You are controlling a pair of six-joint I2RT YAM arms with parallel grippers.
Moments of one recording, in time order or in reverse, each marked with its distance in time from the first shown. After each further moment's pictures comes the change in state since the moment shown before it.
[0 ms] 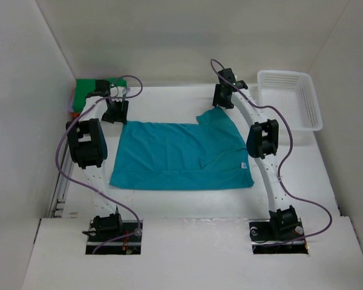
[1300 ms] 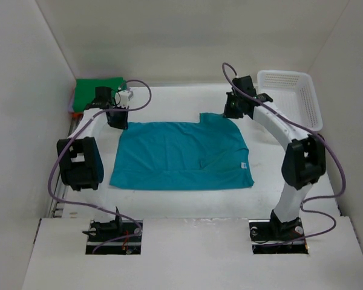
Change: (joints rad) left arm -0.050 -0.307 -0.333 0.098 0.121 0.062; right arm 0.043 -0.774 -0.939 0.250 -0.194 0.028
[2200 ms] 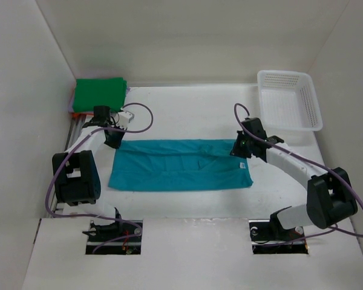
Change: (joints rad) left arm 0.025 -0.241 -0.359 0.073 -0.117 0.269; right arm 0.044 -0.503 -0.792 0.217 0.004 0.203
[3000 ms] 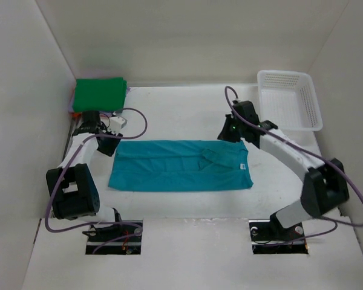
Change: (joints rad) left arm 0.098 -0.142 -0.075 -0.084 -0.024 0.122; right arm 0.061 0.010 0.193 -0.053 -0.074 -0.027
